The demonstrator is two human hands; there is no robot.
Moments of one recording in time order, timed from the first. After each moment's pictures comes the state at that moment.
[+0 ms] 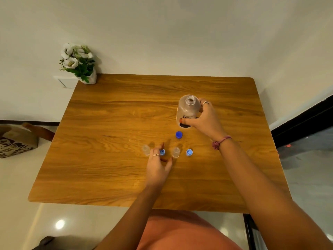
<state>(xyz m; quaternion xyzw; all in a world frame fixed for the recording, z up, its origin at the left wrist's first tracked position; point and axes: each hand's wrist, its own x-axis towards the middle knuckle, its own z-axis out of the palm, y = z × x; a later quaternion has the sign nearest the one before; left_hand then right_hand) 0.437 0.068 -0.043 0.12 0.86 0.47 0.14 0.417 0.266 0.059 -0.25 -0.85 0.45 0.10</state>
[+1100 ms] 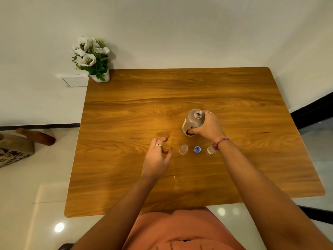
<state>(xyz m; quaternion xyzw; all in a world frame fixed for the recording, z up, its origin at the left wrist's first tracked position) 0.321 -0.048 -0.034 0.26 0.85 0.42 0.17 0.349 0.165 0.015 -0.37 -0.86 0.35 -0.02</state>
